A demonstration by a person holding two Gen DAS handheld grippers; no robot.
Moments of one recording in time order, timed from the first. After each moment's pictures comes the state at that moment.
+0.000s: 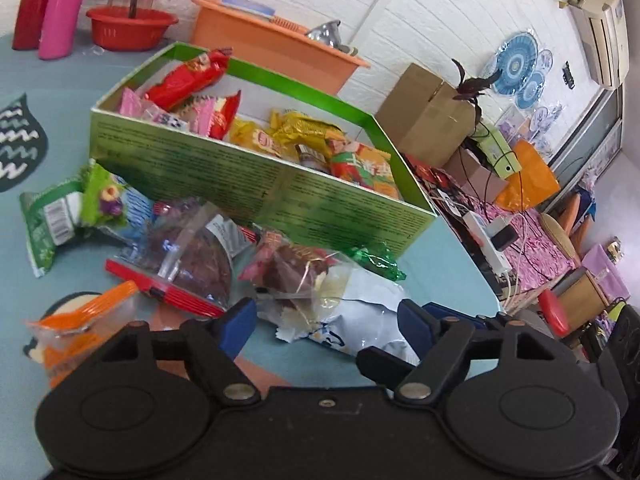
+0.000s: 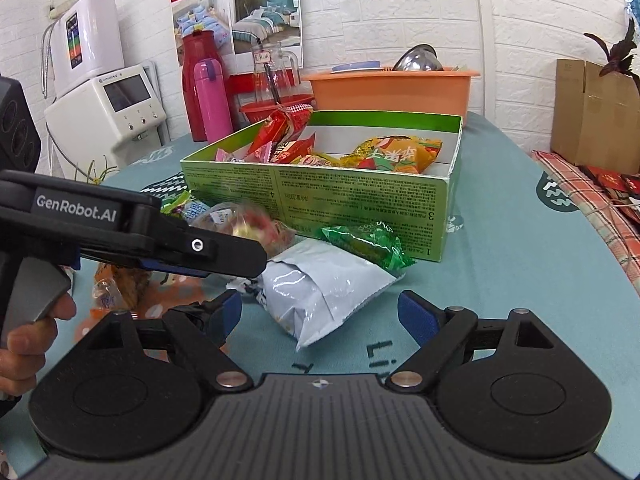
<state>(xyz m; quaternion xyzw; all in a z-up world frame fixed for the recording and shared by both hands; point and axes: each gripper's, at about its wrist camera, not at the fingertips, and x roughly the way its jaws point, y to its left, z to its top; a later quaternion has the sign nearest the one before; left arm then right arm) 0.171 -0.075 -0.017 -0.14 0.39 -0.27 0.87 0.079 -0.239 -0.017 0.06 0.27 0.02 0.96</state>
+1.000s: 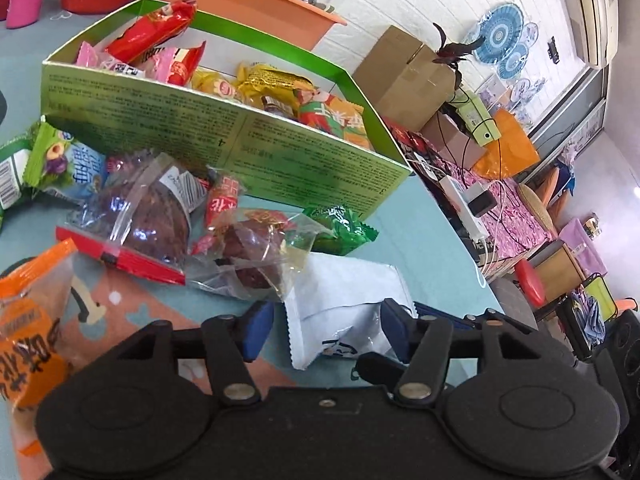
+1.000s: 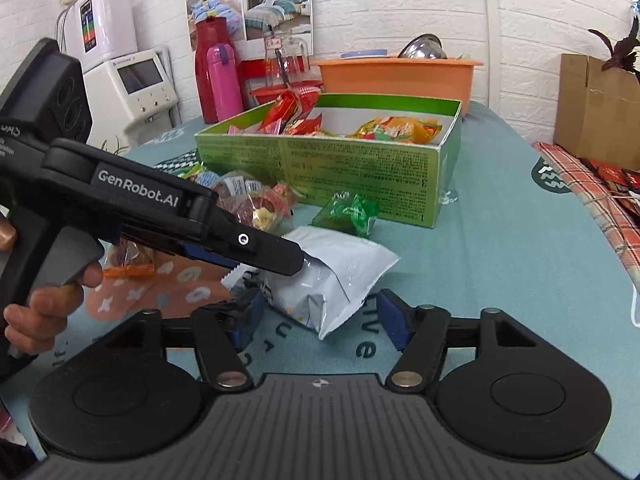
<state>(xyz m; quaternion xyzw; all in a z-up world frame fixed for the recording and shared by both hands) 0.172 -0.093 -0.028 -0.14 0.43 -0.31 0.84 0.045 -0.246 -0.020 0.06 0.28 0.04 0.96</state>
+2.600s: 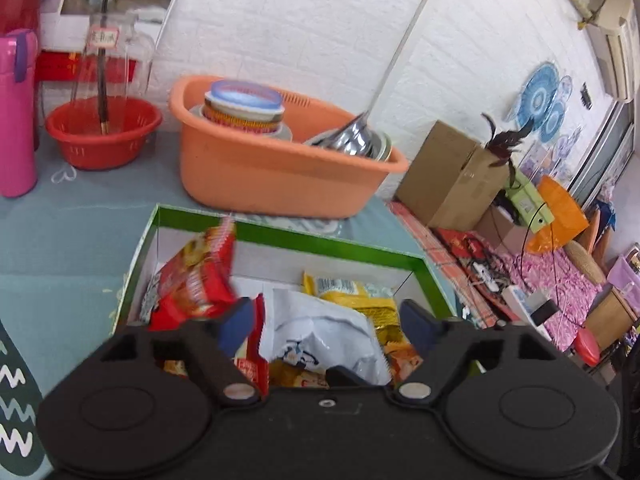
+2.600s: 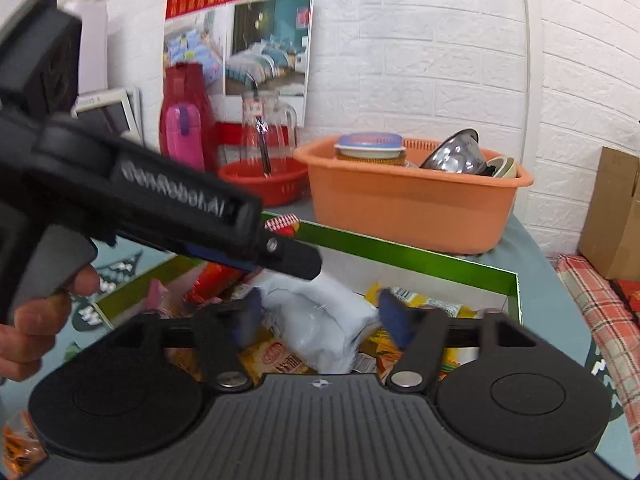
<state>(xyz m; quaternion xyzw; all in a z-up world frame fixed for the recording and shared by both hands) 0.321 -0.071 0.051 -0.11 0.33 -0.25 0.91 0.234 -0.242 0.029 -0.01 0.21 0.01 0.98</state>
